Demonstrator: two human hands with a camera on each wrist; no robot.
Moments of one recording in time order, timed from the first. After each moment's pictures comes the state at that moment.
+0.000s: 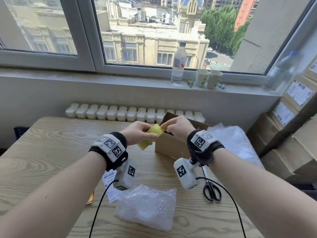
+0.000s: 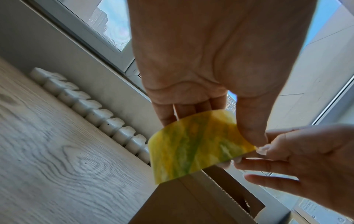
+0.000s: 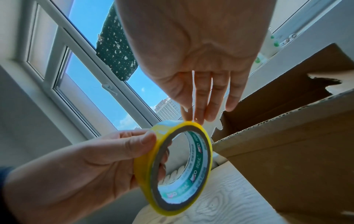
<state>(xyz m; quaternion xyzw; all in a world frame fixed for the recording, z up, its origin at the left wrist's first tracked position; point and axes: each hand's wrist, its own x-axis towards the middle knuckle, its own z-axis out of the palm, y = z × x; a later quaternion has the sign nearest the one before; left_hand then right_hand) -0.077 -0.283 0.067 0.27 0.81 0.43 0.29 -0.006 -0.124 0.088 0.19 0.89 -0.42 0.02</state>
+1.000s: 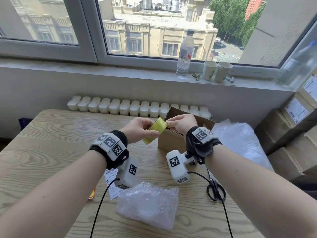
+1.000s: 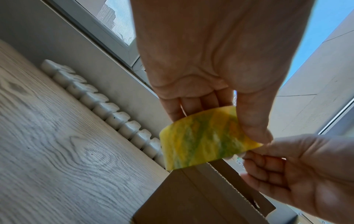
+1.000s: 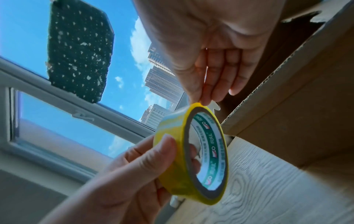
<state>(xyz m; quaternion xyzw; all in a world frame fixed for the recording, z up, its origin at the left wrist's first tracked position) -0.086 -0.282 0.053 0.26 0.79 0.48 0.28 -0.035 -0.115 0.056 0.31 0.78 -0.54 -0.02</state>
